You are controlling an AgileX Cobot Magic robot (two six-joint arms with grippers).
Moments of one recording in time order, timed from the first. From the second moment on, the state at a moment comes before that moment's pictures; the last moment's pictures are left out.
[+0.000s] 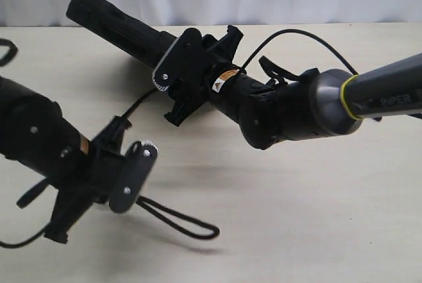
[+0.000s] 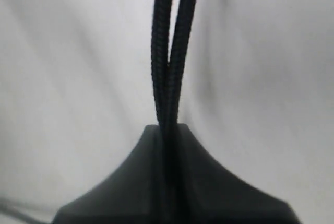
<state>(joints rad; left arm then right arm) -0.47 1.60 -0.70 -0.10 0.49 1.40 0.68 1.98 -1.03 0.31 -0.55 -0.82</state>
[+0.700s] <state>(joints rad) 0.12 1.35 -0.72 -0.48 0.42 1.12 0.68 1.98 -1.04 0.50 -0.62 -0.71</state>
